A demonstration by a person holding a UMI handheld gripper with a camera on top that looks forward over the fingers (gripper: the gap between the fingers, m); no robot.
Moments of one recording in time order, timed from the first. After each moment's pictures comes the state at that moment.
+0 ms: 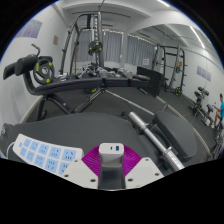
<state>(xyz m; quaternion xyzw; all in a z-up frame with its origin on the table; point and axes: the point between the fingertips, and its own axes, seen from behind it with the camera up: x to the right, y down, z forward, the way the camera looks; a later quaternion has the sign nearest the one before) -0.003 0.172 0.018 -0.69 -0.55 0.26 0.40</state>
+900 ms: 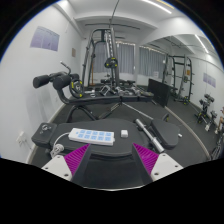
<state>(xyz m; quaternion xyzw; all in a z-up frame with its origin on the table) 0.283 0.042 0.227 -0.64 -0.58 0.33 0.39</state>
